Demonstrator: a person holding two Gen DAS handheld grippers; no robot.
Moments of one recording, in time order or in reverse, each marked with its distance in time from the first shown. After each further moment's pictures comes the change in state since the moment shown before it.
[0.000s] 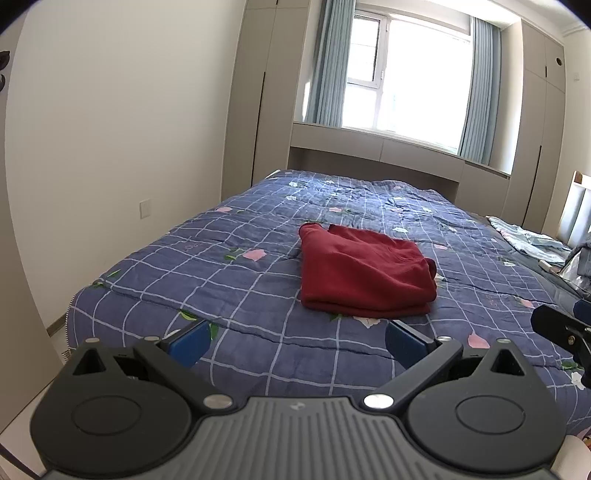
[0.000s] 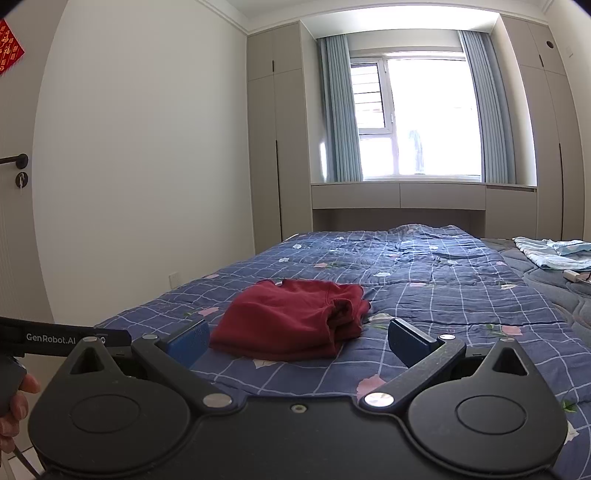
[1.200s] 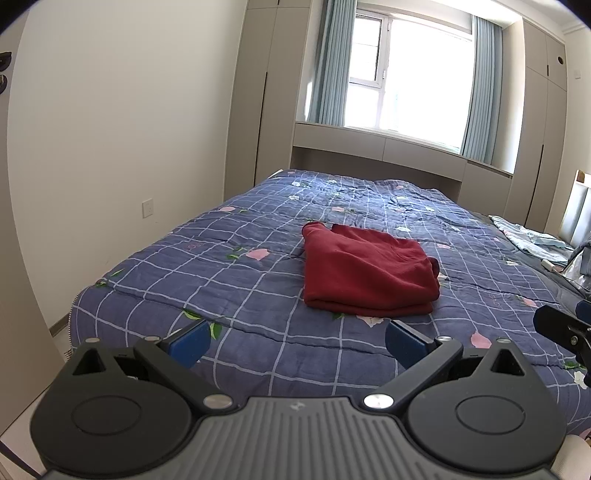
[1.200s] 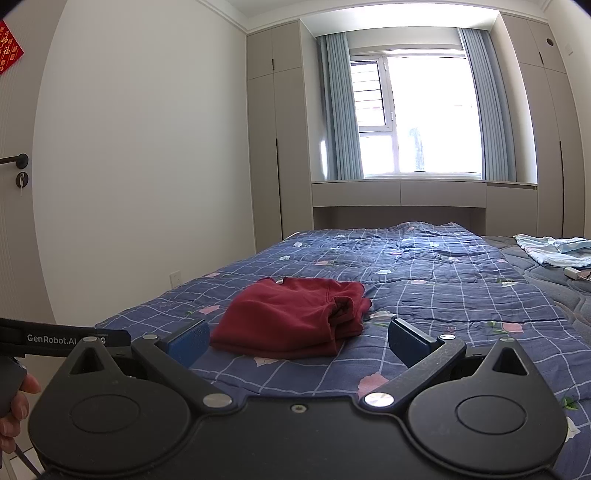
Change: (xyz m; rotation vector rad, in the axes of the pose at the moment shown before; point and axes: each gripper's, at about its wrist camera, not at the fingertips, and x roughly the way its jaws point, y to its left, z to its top) left arm 0.000 0.001 0.000 -0.001 0.005 0.008; right arm 0.000 0.000 -0.001 0.003 0.004 0.001
